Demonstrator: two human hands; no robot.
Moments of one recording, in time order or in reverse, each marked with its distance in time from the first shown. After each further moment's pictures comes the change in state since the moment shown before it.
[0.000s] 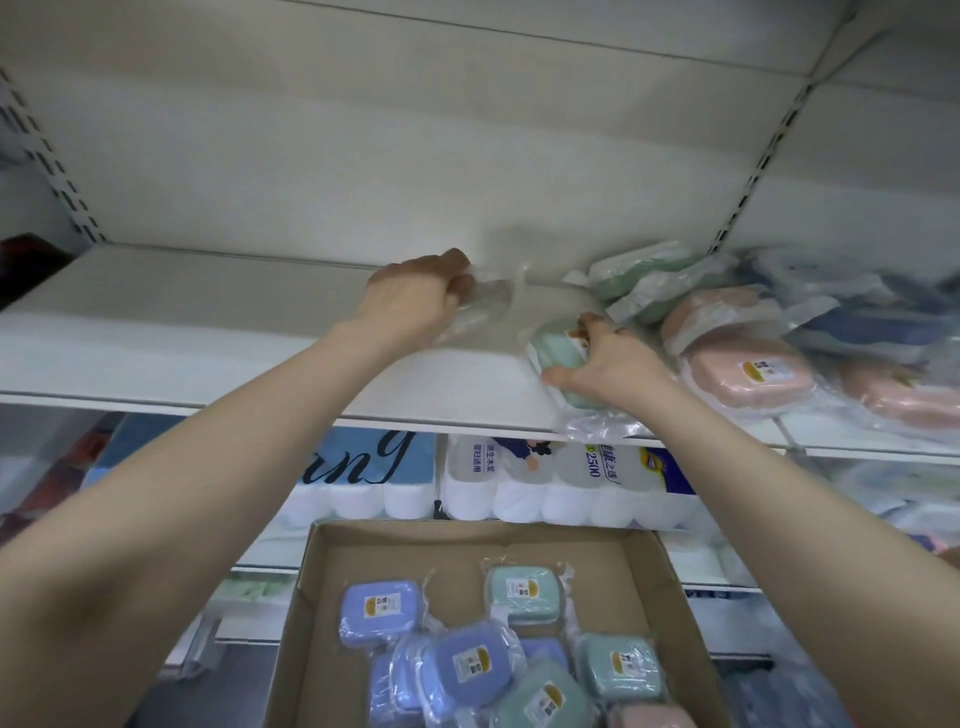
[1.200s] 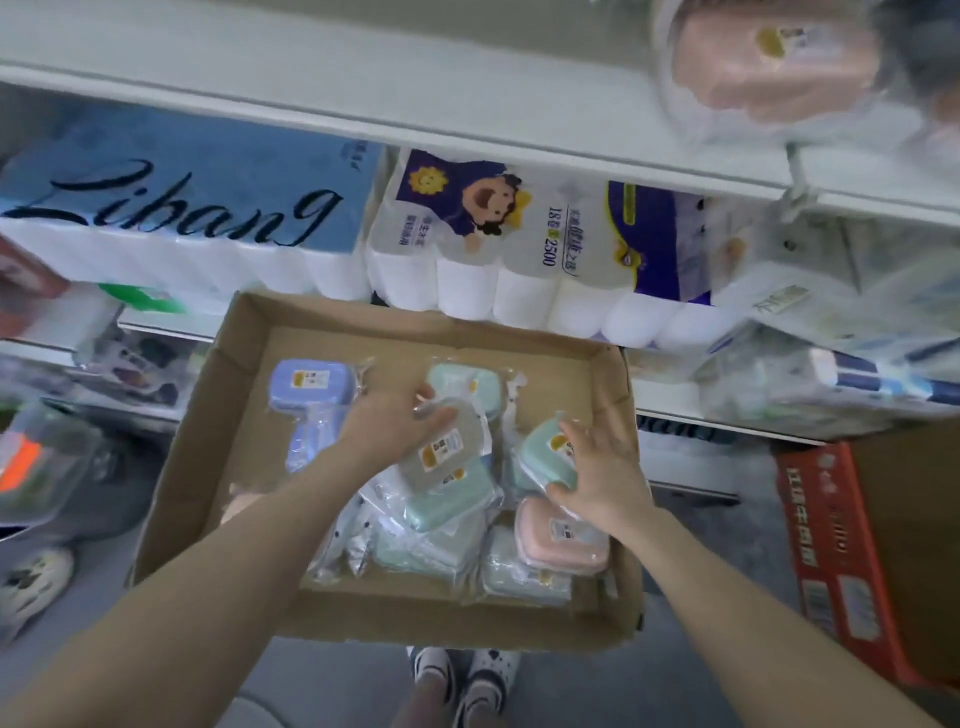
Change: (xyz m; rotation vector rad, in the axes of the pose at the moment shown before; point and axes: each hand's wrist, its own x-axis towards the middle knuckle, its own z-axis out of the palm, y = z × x) left_hand -0.290 0.154 0.218 -0.277 -0.619 -0.686; right_hand -0.166 0.281 0.245 -0.153 -0.438 -0.164
